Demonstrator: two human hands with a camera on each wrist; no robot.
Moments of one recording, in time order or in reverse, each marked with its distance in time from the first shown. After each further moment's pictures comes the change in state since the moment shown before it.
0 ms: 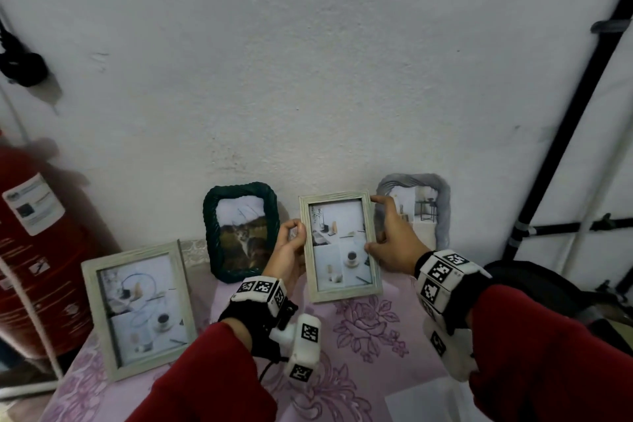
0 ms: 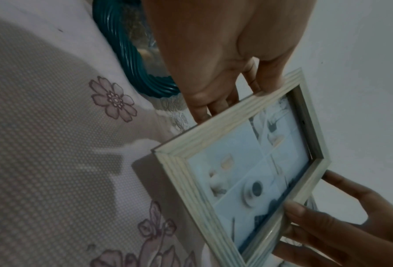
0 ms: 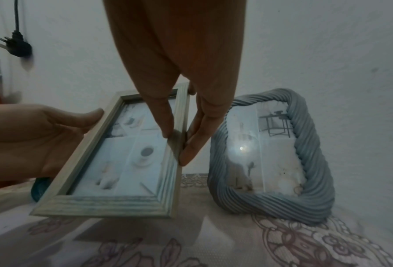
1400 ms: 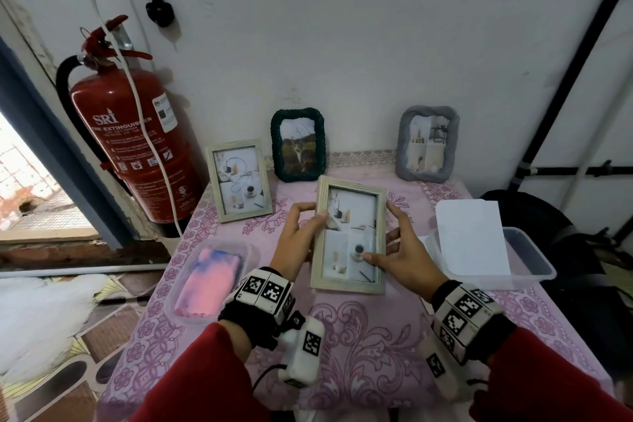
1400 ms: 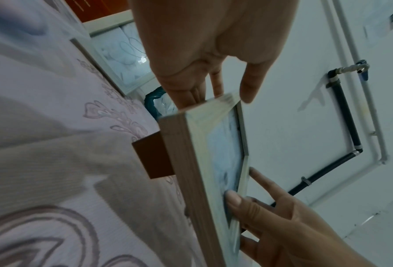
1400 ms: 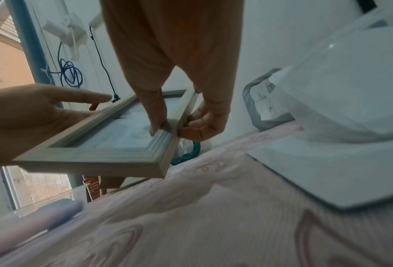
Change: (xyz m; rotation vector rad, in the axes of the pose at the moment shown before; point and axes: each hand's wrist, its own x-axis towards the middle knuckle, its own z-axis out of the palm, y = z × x) left_hand -0.250 -0.015 -0.055 0.323 0.078 0.104; right_hand -0.243 -0.031 0.073 0.388 -0.046 0.035
